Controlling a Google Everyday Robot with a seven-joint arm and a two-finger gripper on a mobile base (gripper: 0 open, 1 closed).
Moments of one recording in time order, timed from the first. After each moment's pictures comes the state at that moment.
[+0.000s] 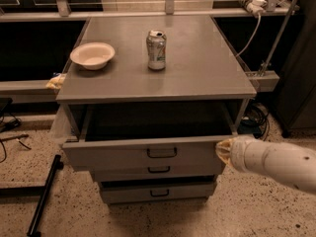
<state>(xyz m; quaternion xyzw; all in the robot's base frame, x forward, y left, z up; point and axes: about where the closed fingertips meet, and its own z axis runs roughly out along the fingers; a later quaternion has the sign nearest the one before) 0.530 -0.228 0.669 -0.66 0.64 -0.17 0.36</state>
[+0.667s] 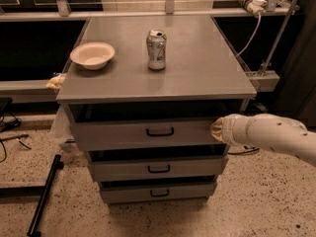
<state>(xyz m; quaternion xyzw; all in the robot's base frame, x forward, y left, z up) 0.618 -0.224 0.670 -0.65 0.65 -0.17 0.36</state>
